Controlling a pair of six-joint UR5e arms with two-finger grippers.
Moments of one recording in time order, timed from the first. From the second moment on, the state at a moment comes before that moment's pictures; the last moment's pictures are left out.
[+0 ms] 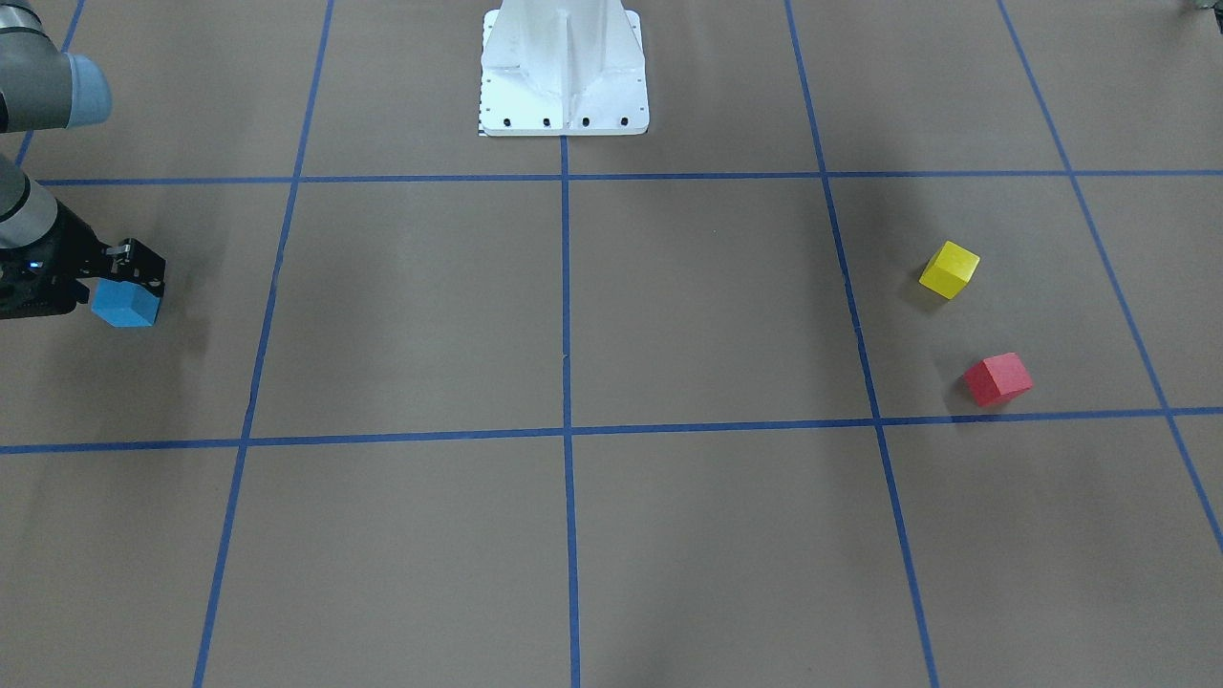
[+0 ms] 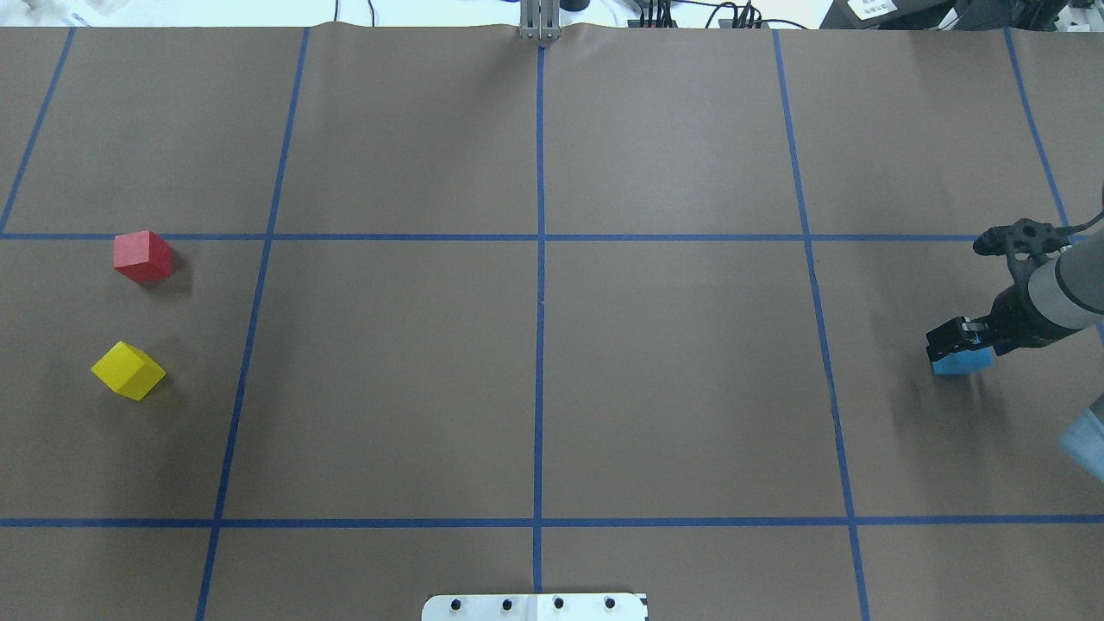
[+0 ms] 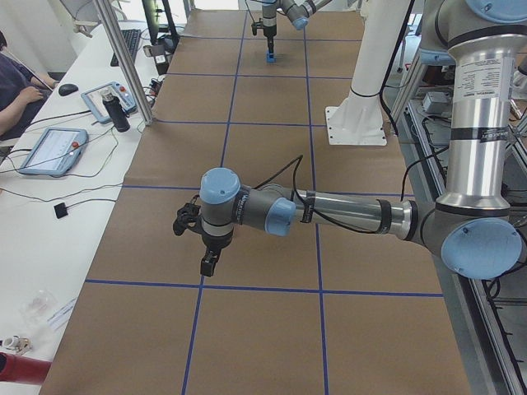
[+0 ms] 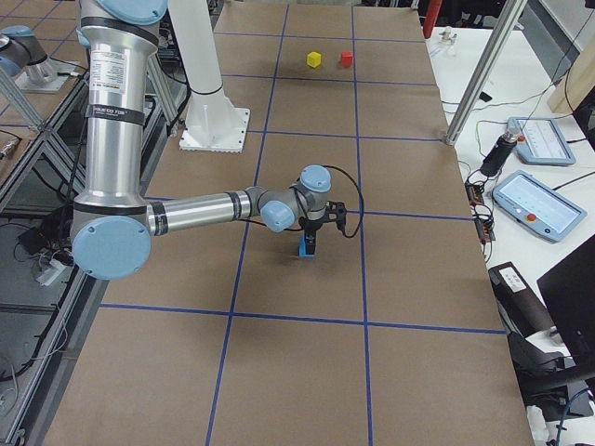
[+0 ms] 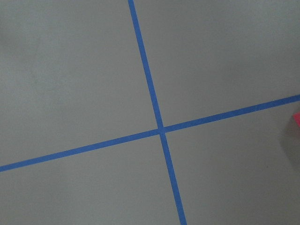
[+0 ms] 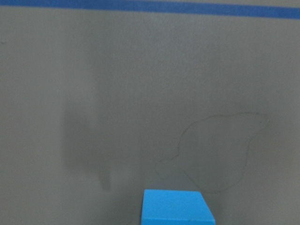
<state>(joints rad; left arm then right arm) -1.50 -1.55 -1.69 -1.74 -2.24 0.01 0.89 -1.68 1.75 -1.15 2.17 0.74</state>
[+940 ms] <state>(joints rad) -1.50 -1.54 -1.69 -1.74 -2.24 0.01 0.98 -1.52 1.78 -1.41 2.24 0.72</state>
